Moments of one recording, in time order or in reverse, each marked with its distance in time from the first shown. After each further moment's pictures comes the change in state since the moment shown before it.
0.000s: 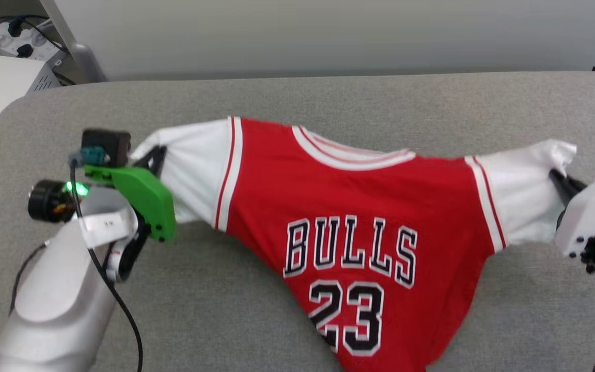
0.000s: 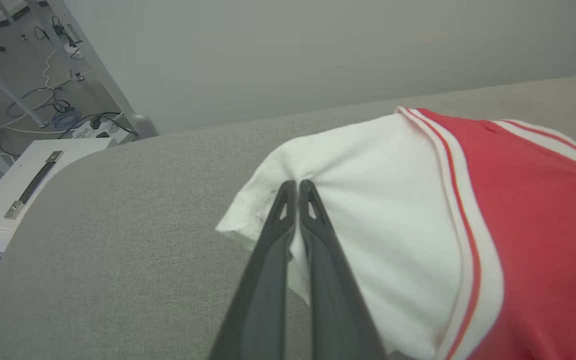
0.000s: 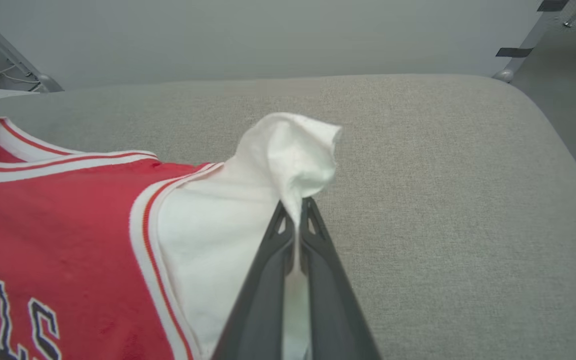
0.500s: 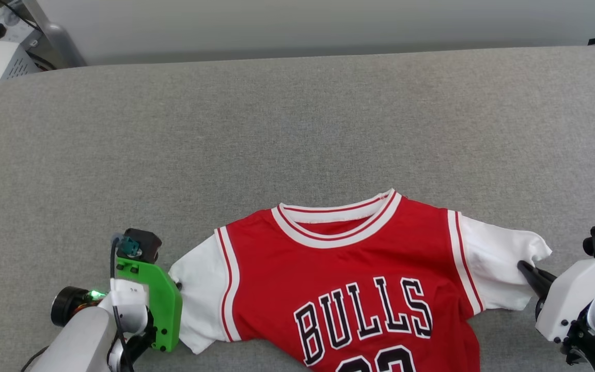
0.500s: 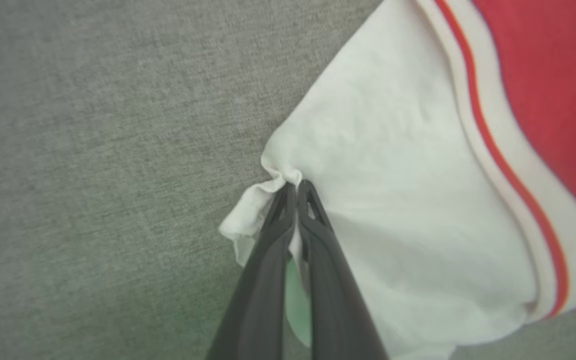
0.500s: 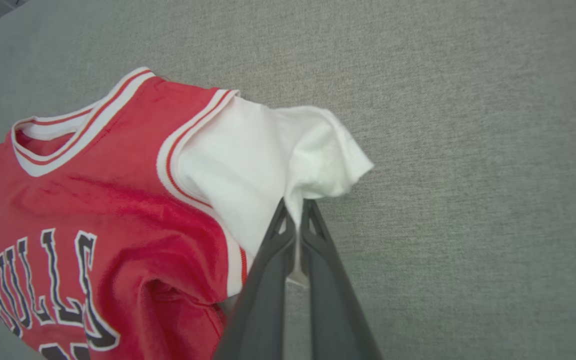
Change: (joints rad) left arm 0.221 0.041 -0.074 0.015 -0.098 -0.063 0.332; right arm 0.252 0.043 0.012 -0.101 0.167 0.000 0.091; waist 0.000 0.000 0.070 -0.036
